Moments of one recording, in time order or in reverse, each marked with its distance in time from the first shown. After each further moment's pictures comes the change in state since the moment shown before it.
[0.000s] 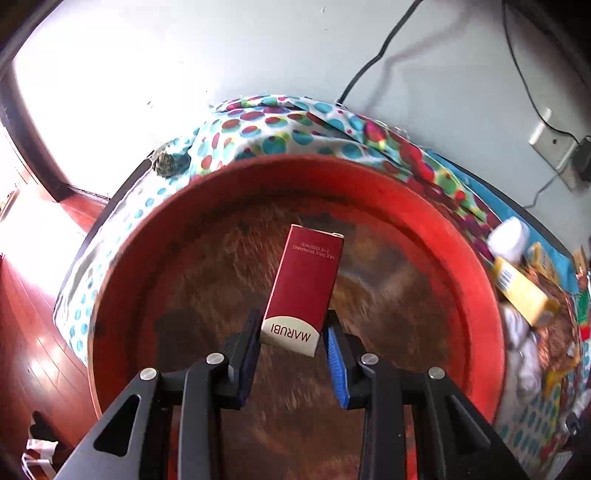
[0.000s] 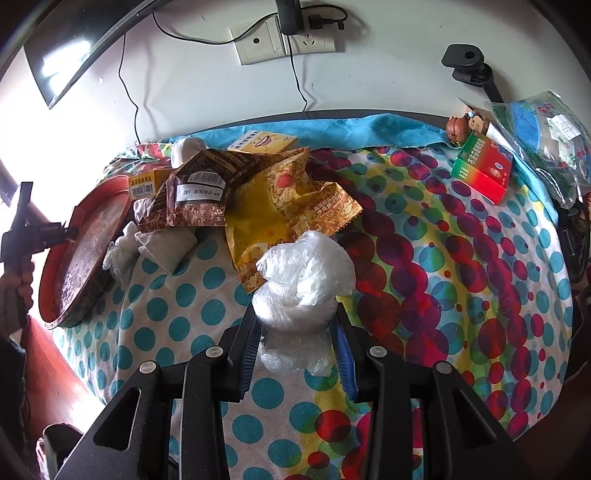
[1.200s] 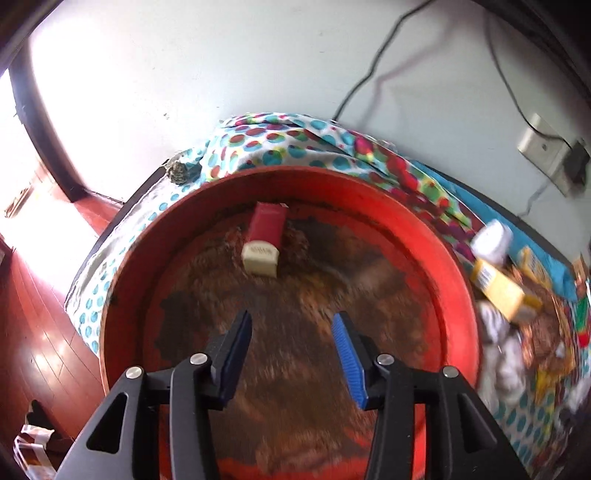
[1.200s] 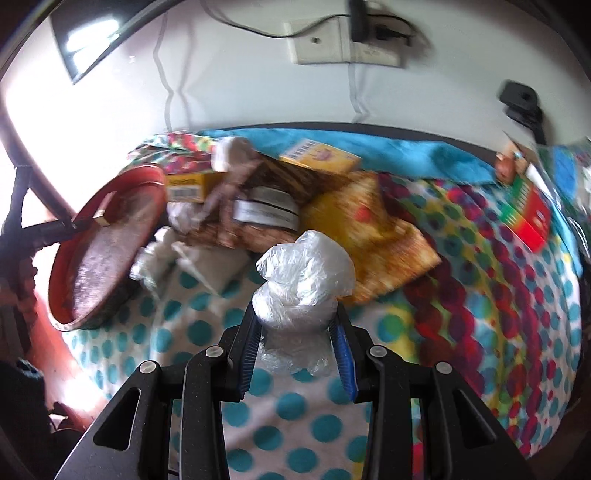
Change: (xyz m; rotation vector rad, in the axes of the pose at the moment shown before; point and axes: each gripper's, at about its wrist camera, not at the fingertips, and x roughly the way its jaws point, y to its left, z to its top) left arm -0.040 -0.025 -0.032 -0.014 -0.067 0.037; right arm 0.010 0.061 0.029 -0.122 0.013 0.048
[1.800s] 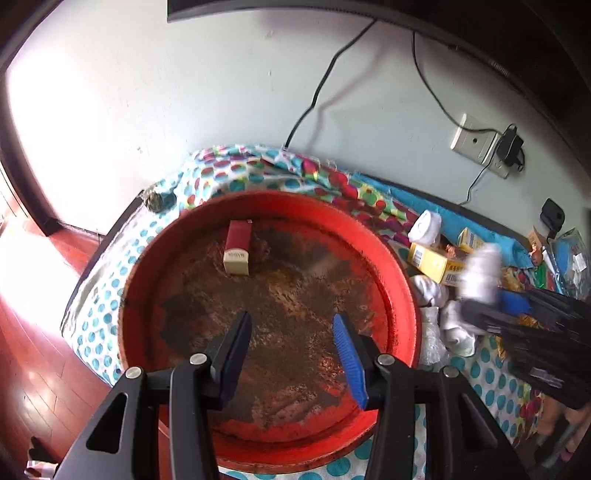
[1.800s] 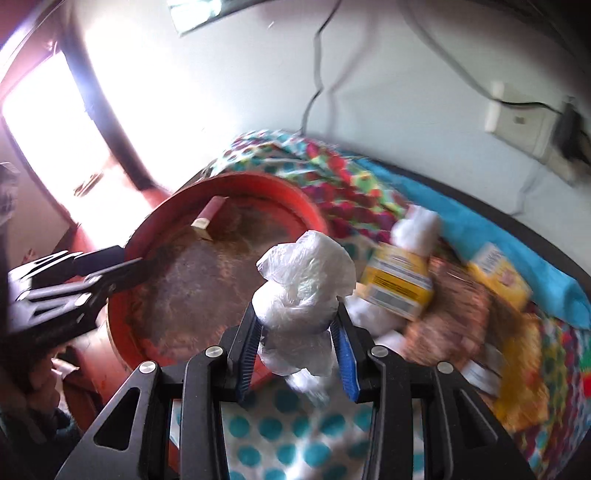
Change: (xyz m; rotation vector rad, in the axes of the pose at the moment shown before) left arm -0.073 0.001 -0.015 0.098 -0.079 -0.133; right arm 0.044 0.175 0.086 -0.288 0.036 0.215
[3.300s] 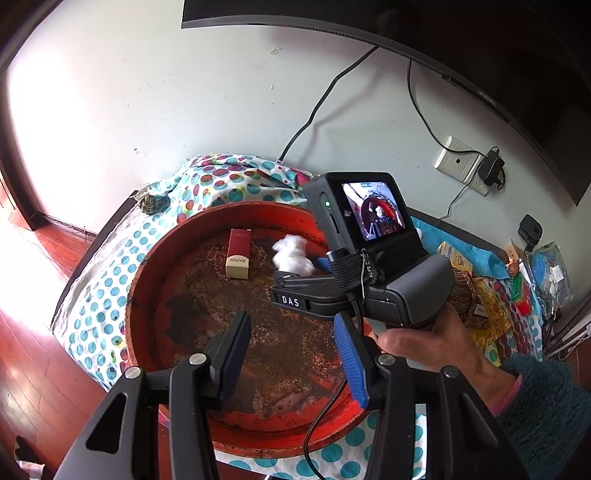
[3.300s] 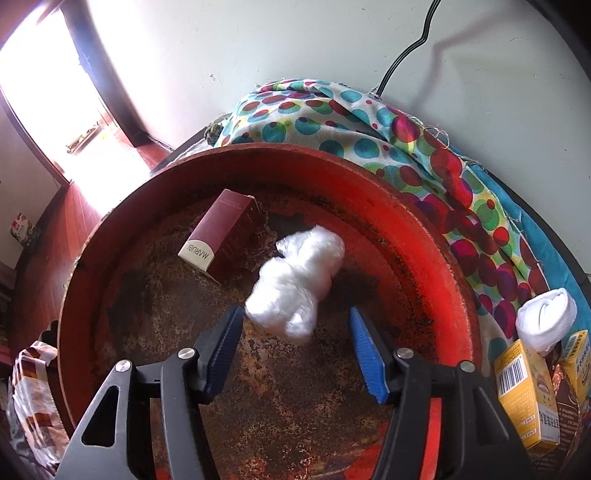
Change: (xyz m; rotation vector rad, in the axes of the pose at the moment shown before) left arm -0.030 0.014 0.002 -0.038 -0.026 -0.087; right arm 0.146 0.060 0.063 -0.100 0.158 -0.021
